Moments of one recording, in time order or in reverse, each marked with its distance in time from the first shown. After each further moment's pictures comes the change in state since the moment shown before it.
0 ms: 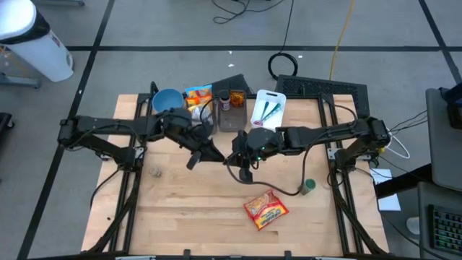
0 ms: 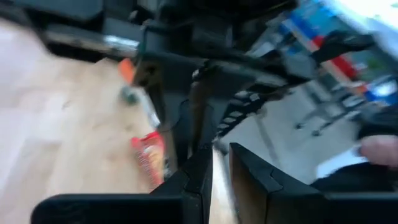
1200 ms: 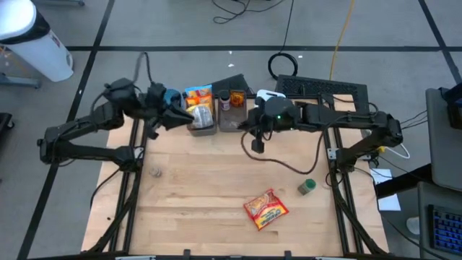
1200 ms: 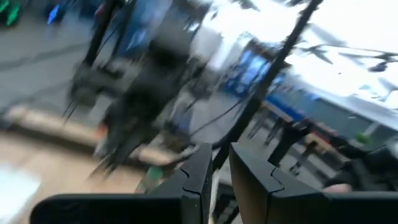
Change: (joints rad) left arm 0.278 -0.342 0.000 0.089 0.094 -0.072; right arm -0.194 -0.156 0.002 -0.162 0.096 -0.322
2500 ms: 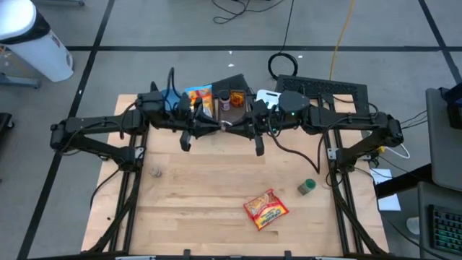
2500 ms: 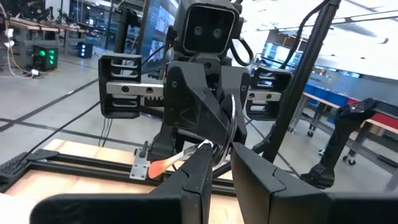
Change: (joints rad) left arm -0.181 0.226 -0.001 0.204 -0.281 0.237; right arm 0.035 -0.007 -0.002 0.465 -0.252 0.238
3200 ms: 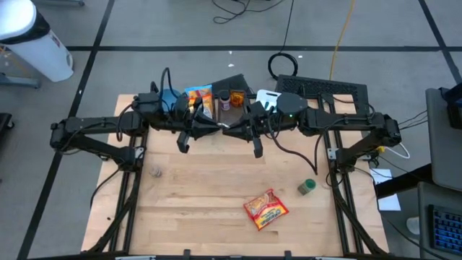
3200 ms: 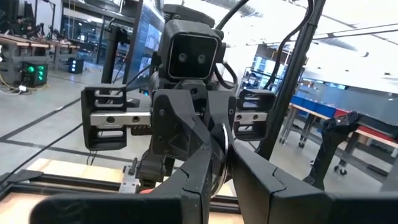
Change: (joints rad) left arm -0.033 0.000 0.001 0.072 -0.007 -0.012; right arm 0.003 0.024 -0.001 0.071 -0.034 0.027
